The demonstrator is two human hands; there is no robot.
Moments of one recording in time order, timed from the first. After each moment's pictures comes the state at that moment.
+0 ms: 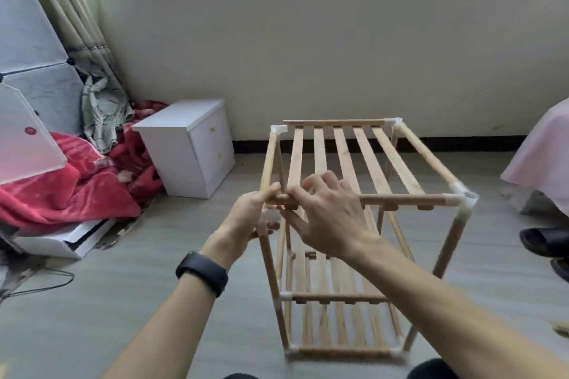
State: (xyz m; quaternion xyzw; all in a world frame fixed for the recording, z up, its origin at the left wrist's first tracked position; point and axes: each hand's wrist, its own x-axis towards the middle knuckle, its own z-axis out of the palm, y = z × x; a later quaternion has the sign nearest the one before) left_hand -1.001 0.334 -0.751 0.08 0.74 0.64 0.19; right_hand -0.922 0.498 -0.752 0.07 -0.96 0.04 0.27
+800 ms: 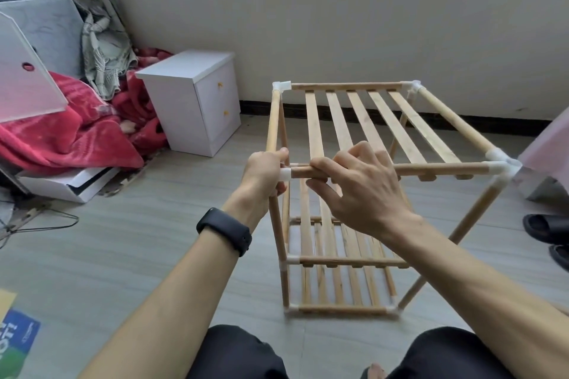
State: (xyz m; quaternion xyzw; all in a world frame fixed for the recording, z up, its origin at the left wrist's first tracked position) left_hand -0.988 0.356 -0.758 -0.05 0.73 0.67 0.10; right_hand -0.902 0.516 -0.771 0.10 -0.94 0.02 0.31
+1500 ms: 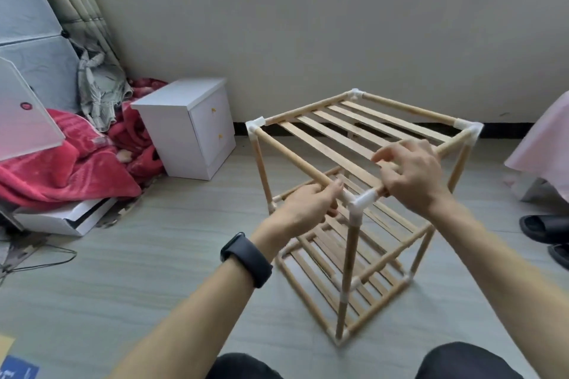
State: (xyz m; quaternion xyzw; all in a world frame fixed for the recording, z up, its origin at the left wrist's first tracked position) left_hand -0.954 0.385 -0.745 0.21 0.81 0.49 0.24; right_hand -0.907 0.598 -0.746 -0.08 -0.93 0.25 0.28
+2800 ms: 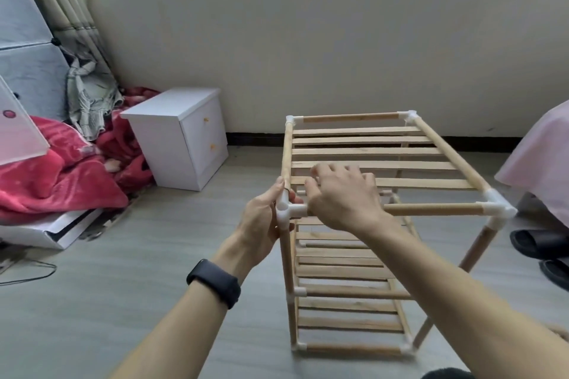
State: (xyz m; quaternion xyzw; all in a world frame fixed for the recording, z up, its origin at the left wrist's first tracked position) left_hand -0.982 0.364 -0.759 0.10 0.60 0.75 0.26; right_hand -0.939 0.513 -0.728 -0.10 -0.98 0.11 0.16
